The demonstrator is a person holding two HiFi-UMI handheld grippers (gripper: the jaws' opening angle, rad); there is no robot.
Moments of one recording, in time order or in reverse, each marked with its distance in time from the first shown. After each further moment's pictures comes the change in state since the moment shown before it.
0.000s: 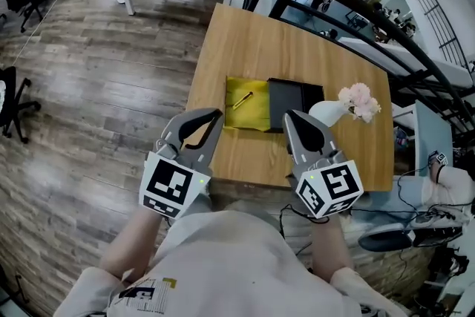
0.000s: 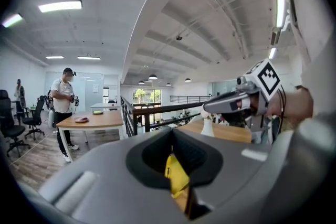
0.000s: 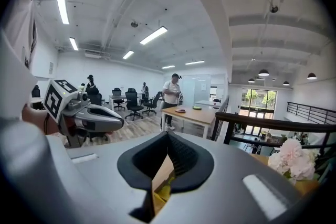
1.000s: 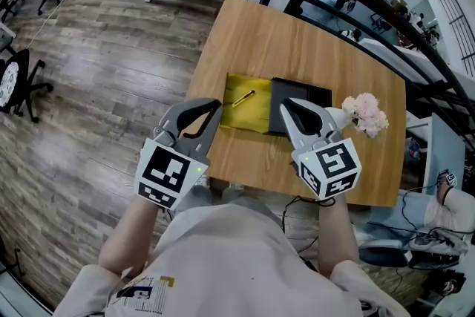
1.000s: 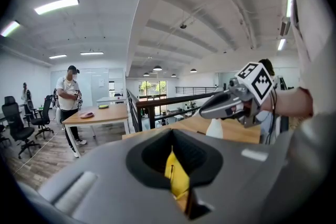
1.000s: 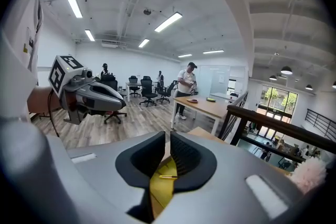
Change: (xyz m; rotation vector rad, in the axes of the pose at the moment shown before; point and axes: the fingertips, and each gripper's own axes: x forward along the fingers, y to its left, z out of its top) left arm 0.060 -0.006 0.001 0.000 0.111 0.070; right arm 0.042 -0.064 -0.038 -0.123 0.129 0.180
